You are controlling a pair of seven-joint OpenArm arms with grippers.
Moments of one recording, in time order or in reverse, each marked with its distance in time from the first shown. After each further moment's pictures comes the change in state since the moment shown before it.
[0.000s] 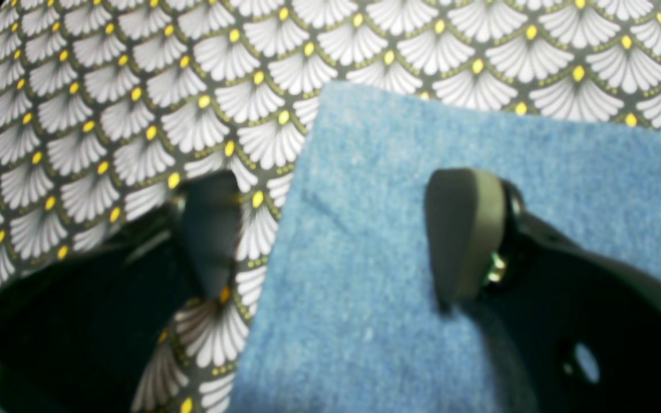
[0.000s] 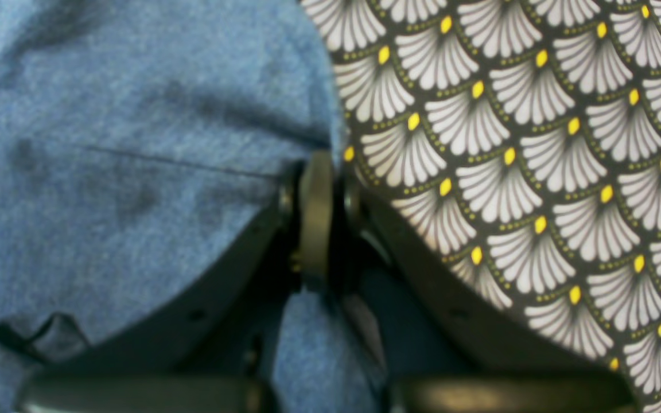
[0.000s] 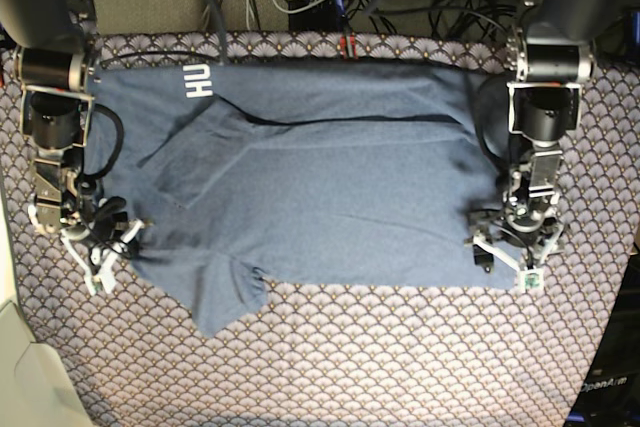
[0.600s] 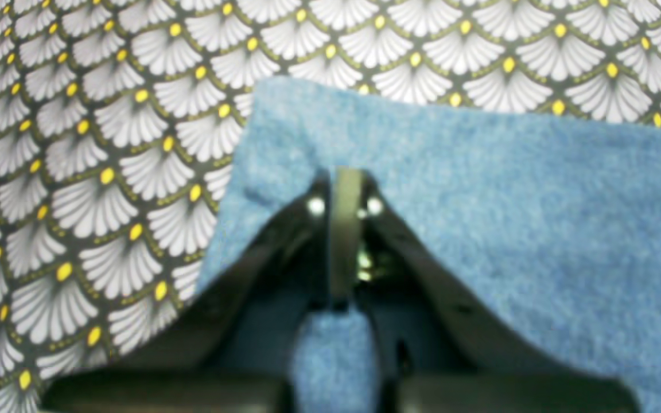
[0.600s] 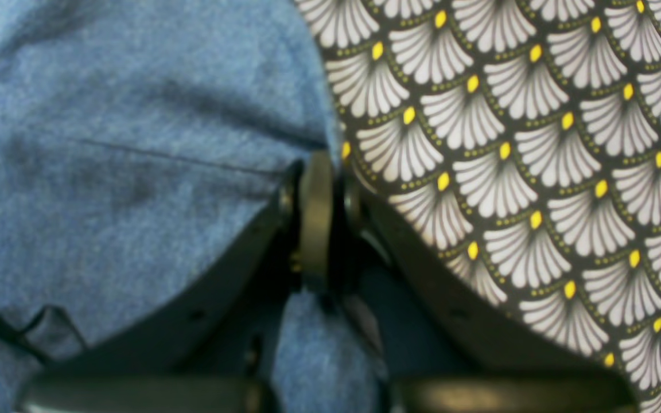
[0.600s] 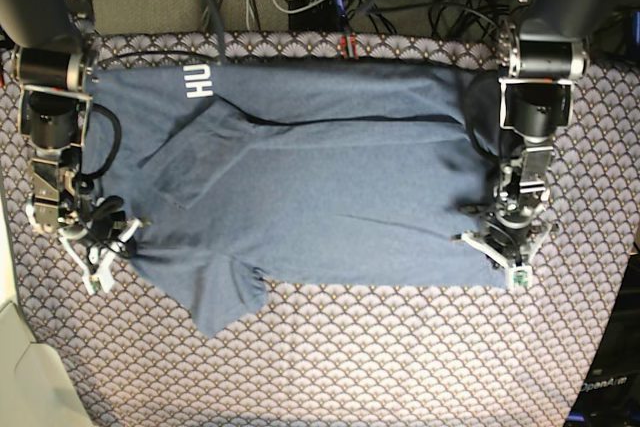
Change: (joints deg) left arm 1.3 1.3 0.0 0.1 0.0 -0.9 -1.6; right arm 0.0 0.5 0.0 0.0 0.0 0.2 0.0
